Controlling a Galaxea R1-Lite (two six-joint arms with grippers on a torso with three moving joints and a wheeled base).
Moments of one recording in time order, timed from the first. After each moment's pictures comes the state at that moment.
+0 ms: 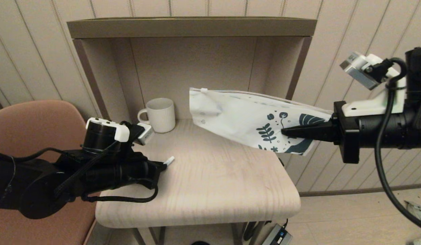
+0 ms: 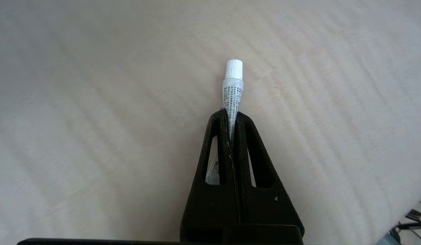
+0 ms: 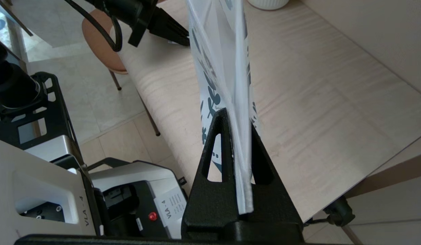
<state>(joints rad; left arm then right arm) -0.47 1.73 -0.77 -0.41 -0.15 -0.01 0.29 1.41 -1.11 0.06 0.71 -0.28</state>
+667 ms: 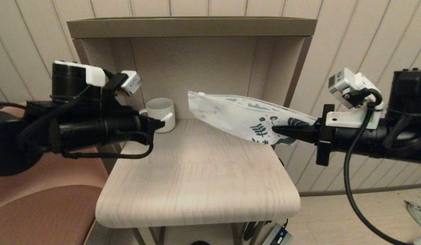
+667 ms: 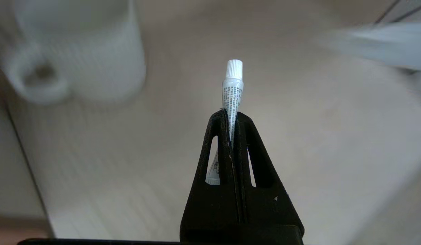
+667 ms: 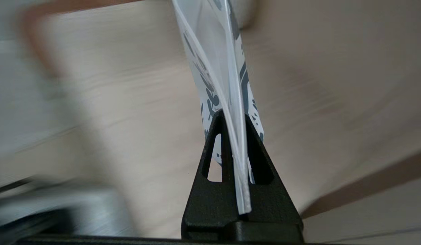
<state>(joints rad) -0.45 1.62 -1.10 -0.19 -0.18 -0.02 0.31 1.46 -0.89 -0.42 0.58 -0.38</state>
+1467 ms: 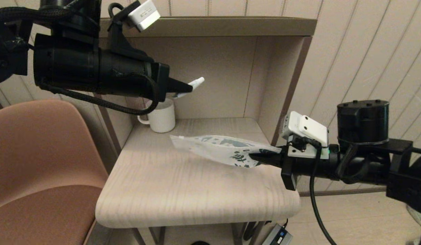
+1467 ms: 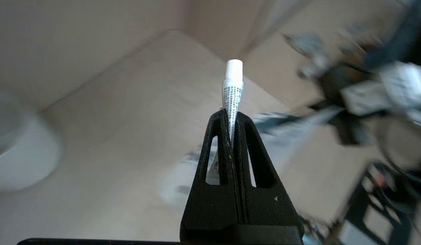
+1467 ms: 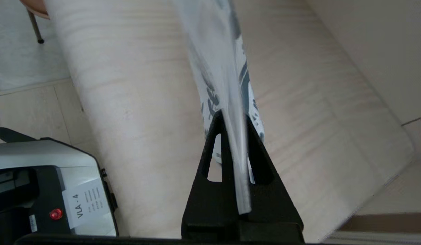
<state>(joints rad) -0.55 1.69 -1.66 0.31 -0.41 0.02 0.44 1.59 -0.81 -0.47 0.48 -0.54</state>
